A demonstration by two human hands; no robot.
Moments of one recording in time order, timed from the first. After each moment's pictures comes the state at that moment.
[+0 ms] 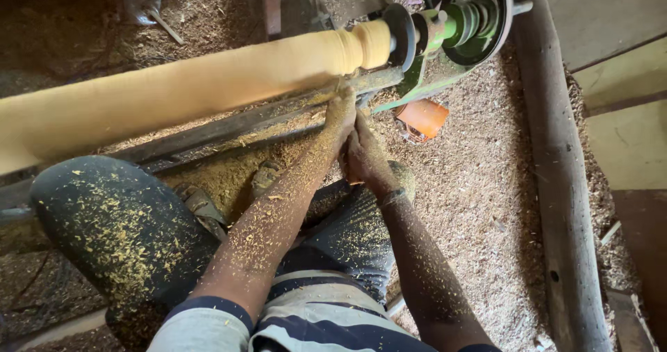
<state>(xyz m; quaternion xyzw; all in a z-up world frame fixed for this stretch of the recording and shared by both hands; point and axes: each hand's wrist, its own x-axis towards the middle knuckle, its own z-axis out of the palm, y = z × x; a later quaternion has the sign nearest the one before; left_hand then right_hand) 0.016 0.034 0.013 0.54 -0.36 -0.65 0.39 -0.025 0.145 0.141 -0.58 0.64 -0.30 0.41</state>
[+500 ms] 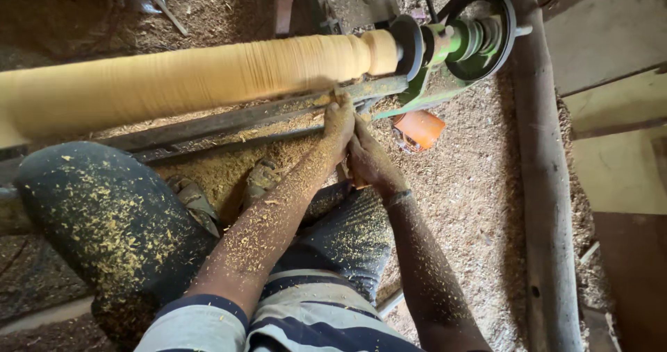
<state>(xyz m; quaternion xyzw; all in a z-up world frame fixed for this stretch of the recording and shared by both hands) 0.046 0.066 0.091 0.61 -0.23 -0.68 0.35 -0.016 0.147 0.202 -0.49 0.69 -0.15 0.51</state>
